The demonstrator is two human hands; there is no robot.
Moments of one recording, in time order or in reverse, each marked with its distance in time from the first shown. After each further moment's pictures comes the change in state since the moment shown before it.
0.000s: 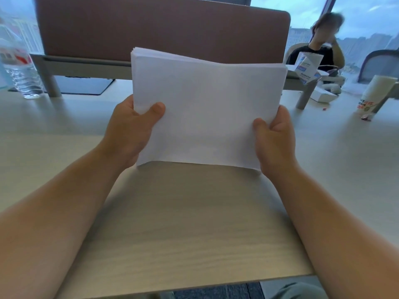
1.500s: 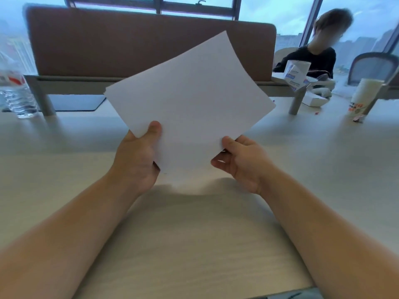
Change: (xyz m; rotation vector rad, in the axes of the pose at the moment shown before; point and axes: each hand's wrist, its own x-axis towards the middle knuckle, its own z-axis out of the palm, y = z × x) left_hand -0.020 0.000 0.036 -0.522 0.042 -0.254; right_hand -0.013 -0.005 0.021 0.395 -0.461 0.522
